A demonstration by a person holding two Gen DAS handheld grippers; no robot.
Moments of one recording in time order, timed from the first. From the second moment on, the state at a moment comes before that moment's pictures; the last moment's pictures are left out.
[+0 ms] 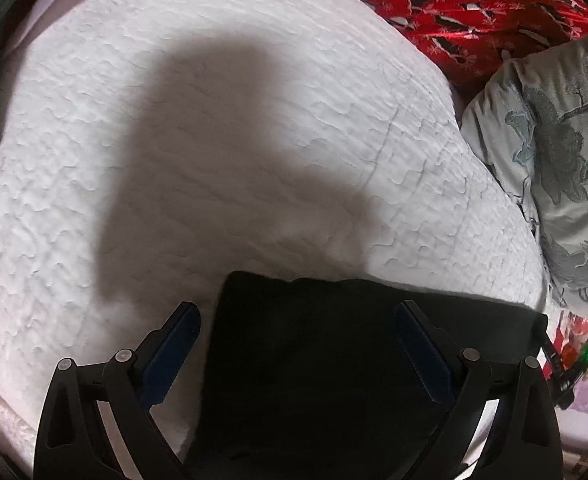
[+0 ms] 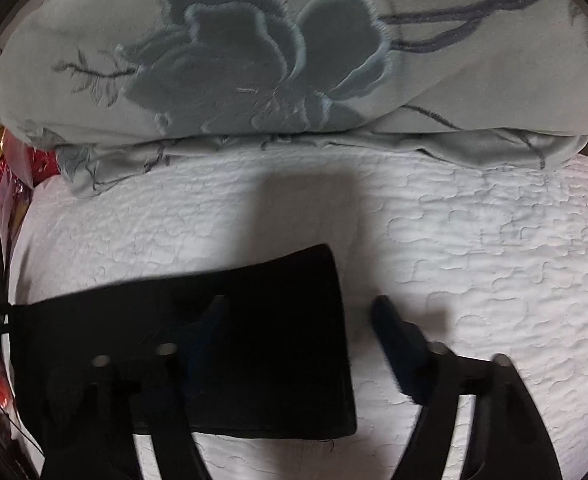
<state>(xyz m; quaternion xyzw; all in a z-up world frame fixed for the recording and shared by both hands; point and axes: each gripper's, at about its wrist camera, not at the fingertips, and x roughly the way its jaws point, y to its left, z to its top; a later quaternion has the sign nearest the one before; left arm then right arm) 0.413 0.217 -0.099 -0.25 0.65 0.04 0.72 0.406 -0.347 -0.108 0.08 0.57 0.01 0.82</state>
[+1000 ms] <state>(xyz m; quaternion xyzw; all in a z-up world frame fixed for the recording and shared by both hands) 0.387 0.181 -0.046 -0.13 0.63 0.05 0.76 0.385 -0.375 -0.091 0.18 0.54 0.01 0.82</state>
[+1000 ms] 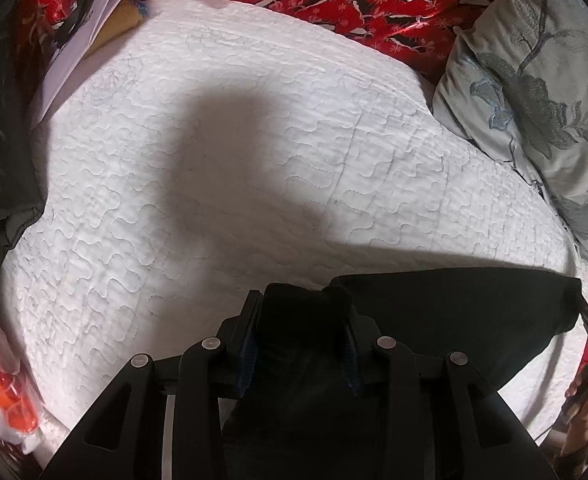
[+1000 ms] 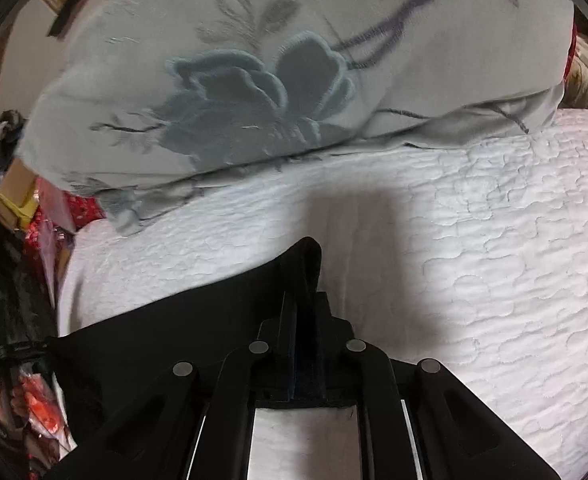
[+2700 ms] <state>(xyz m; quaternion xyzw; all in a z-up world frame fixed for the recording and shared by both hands) 0.097 0.257 -0.036 -0.34 0.55 0.04 0.76 0.031 -0.373 -0.026 0.17 0.48 -0.01 0.86</state>
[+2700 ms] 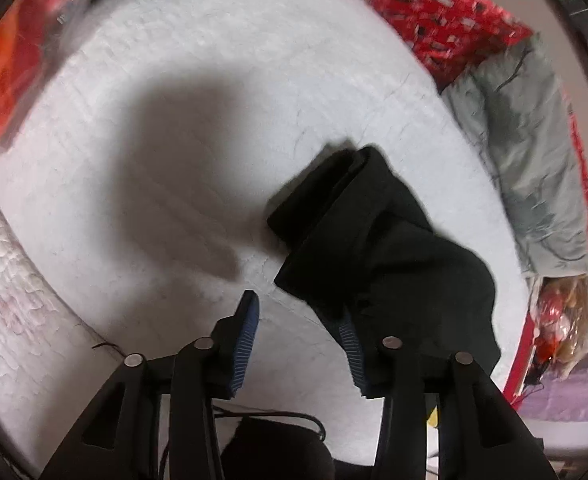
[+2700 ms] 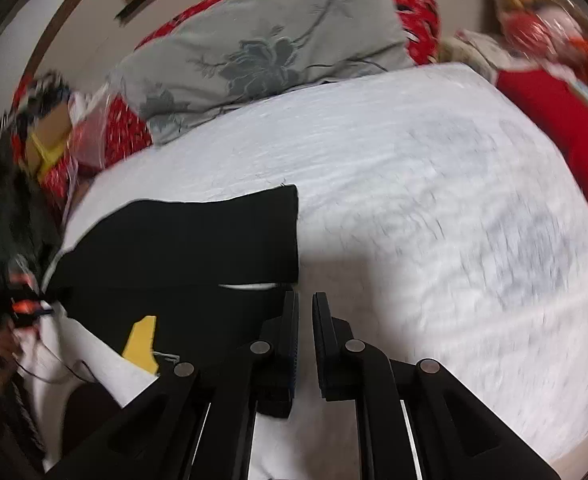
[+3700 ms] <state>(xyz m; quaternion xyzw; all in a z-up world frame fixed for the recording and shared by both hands) 0.162 0.221 -0.084 -0.42 0.56 0.03 0.71 0.123 -0.375 -0.087 0.30 0.52 -0.03 0.80</state>
